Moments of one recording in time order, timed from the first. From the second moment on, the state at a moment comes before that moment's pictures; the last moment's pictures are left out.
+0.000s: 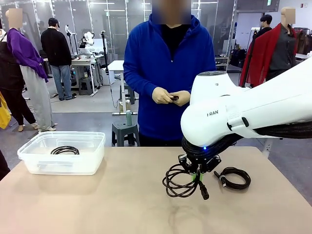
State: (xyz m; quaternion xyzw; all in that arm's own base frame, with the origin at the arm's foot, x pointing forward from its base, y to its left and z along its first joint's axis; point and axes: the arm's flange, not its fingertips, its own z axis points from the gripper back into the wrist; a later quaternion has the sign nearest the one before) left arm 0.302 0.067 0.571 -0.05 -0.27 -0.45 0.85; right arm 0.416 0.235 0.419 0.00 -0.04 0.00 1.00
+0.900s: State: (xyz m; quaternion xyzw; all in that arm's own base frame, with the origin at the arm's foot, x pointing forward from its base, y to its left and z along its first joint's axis) left arm 0.302 0.068 0.571 -0.05 -0.27 -0.45 0.85; right arm 0.426 0.383 0.384 0.07 -0.03 -0.02 1.00
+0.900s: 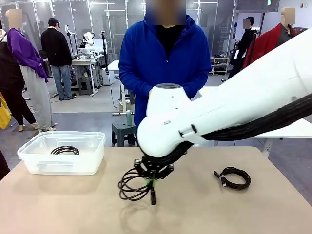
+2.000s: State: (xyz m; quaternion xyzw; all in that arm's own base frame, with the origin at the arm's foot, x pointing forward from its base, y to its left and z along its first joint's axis) left arm 0.302 0.068 0.571 -0.05 -0.27 -0.45 0.85; right arm 0.444 0.476 0.313 0.08 -0.01 -0.01 1.00
